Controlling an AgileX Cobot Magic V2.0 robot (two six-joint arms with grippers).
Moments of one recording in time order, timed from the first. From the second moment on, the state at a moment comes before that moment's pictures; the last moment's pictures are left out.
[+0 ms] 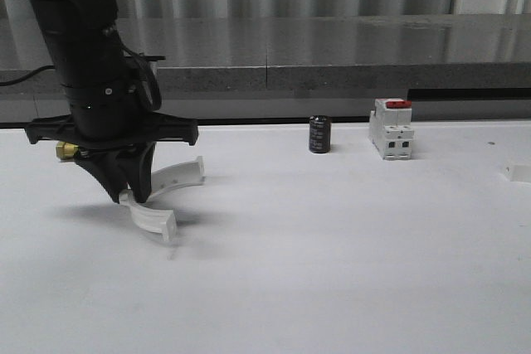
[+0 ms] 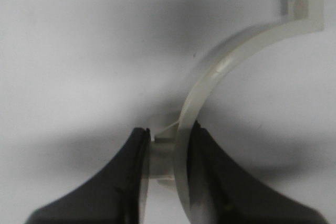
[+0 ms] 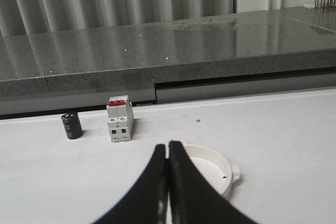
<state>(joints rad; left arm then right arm) -0.44 2.02 -1.41 0.04 0.81 -0.35 -0.01 -0.01 0.03 0.05 0.03 0.06</state>
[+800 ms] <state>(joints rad) -0.44 1.99 -1.41 0.08 0.80 -0.35 -0.01 -0.01 0.03 0.05 0.03 0.06</state>
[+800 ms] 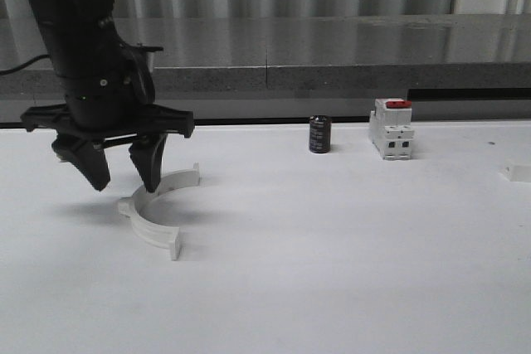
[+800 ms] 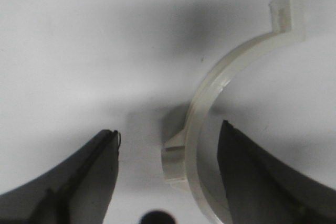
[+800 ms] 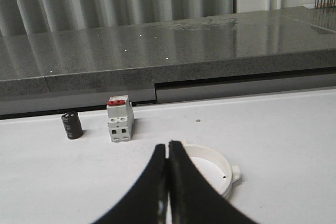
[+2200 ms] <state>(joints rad) -0.17 0.44 -0.48 0.15 0.61 -0.27 -0.01 -0.01 0.03 0.05 0.03 0.06</state>
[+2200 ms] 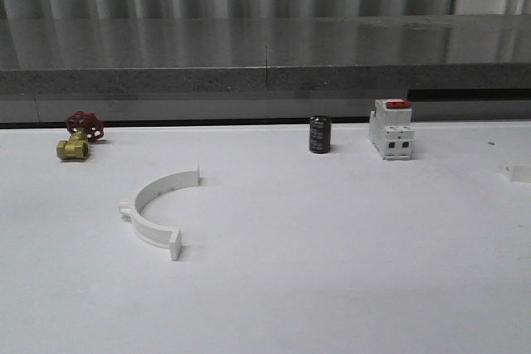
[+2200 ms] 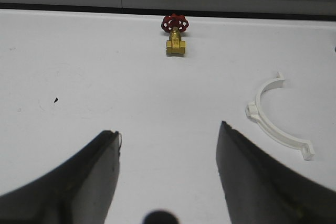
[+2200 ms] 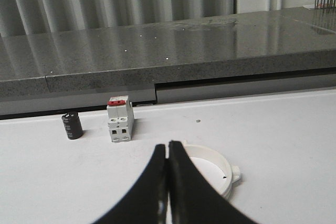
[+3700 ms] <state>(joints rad) -0.17 0.36 -0.43 0.14 0.62 -0.27 -0.01 1.00 -0.64 0.08 0.51 0.06</state>
